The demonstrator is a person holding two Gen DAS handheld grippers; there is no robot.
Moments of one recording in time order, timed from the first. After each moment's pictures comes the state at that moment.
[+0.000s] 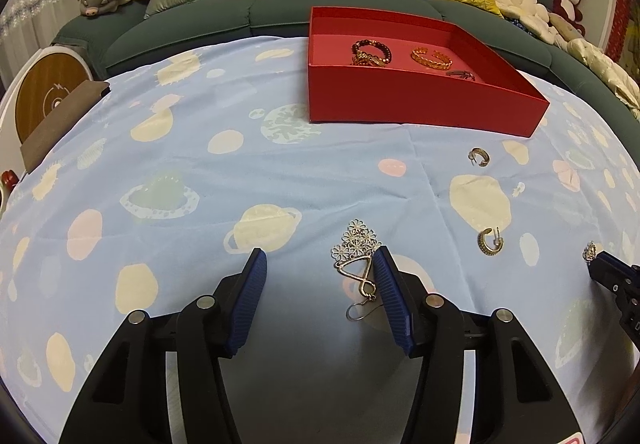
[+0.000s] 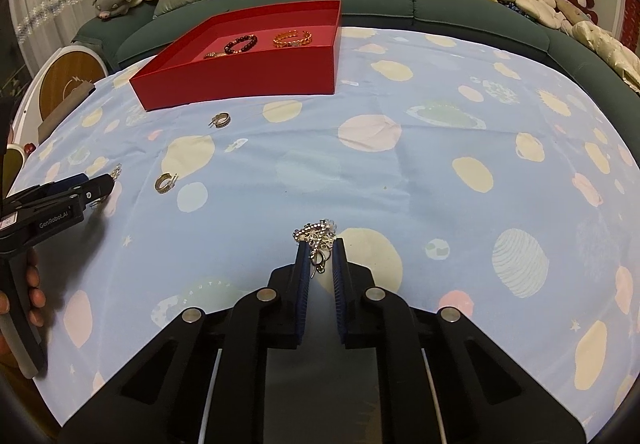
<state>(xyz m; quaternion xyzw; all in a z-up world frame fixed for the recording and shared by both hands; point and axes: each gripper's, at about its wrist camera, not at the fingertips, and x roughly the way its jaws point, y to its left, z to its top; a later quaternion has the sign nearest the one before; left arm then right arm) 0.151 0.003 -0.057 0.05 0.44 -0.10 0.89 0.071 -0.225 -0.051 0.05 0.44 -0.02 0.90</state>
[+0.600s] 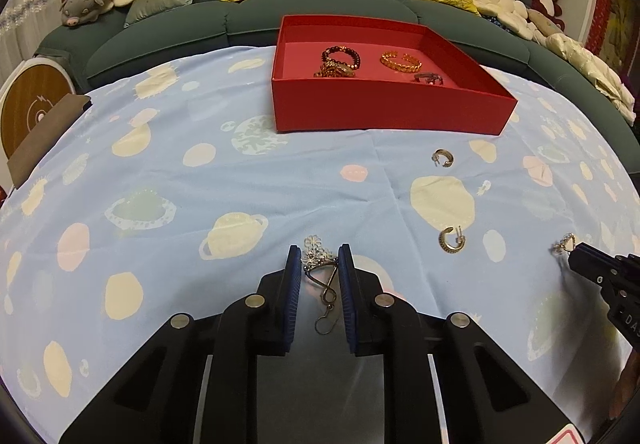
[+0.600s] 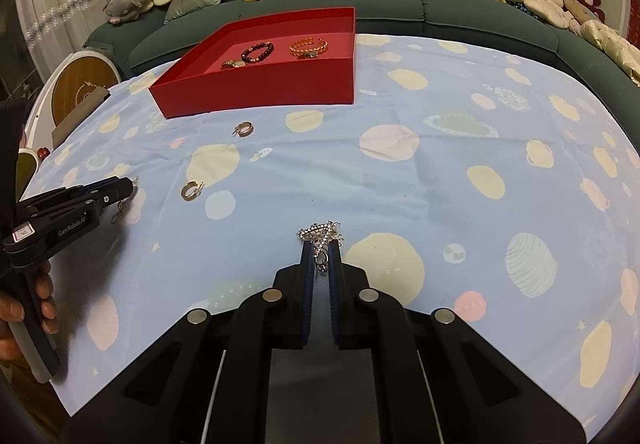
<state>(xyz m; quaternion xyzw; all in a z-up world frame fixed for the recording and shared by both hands) 0.142 -0.007 -0.042 0.05 0.43 -0.14 0.89 0.068 -0.217 -0.037 0.07 0.43 0.00 0.90</state>
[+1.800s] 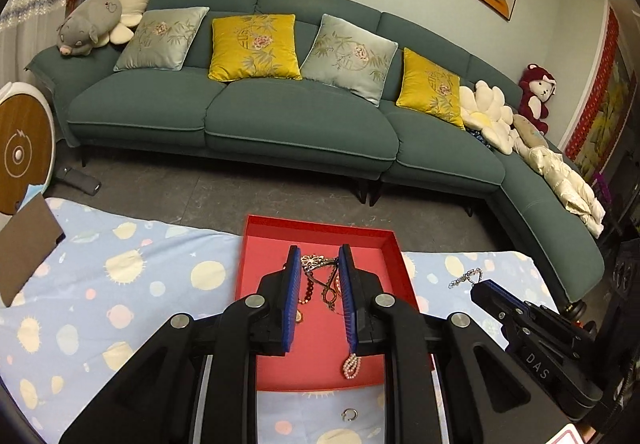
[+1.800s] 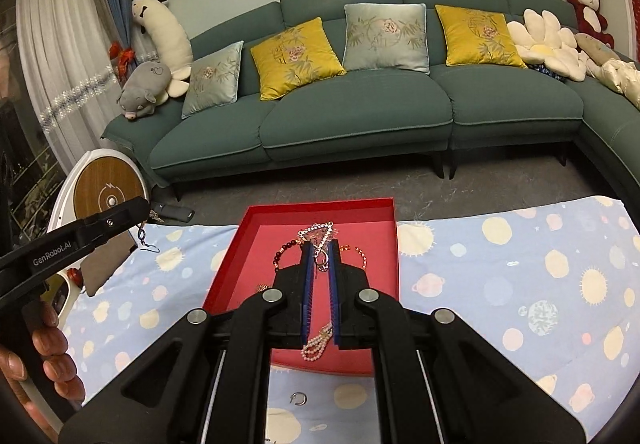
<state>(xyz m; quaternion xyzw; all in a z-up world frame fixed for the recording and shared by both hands) 0.290 -0.044 0.133 -0.06 0.35 -0.17 0.92 0.245 -0.237 0.113 0.12 0.32 0.03 0.94</state>
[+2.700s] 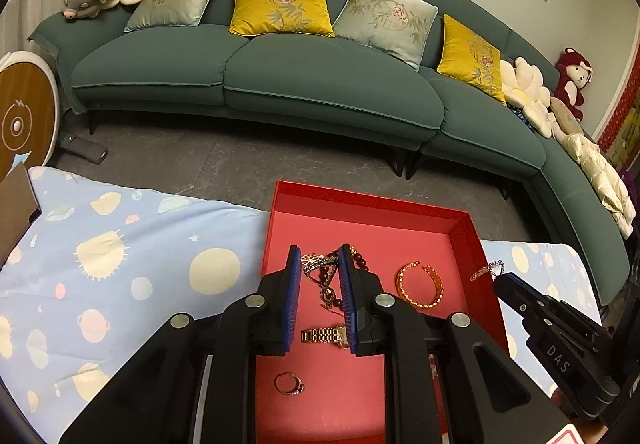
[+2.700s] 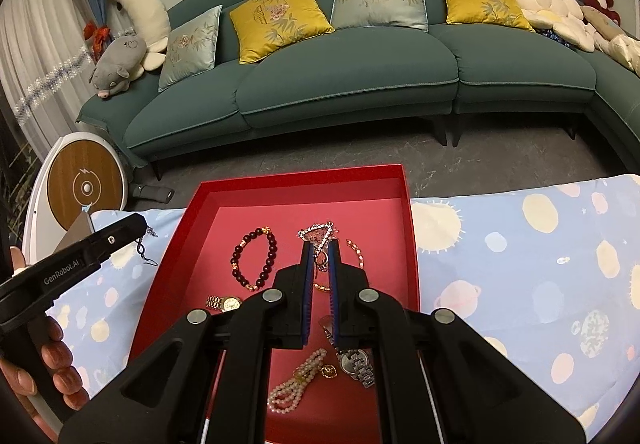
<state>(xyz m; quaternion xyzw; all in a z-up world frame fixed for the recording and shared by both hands) 0.368 -0.043 0.048 -0.06 0.40 -0.14 0.90 0.326 -0.239 0.035 0.12 0.38 0.01 0.92</state>
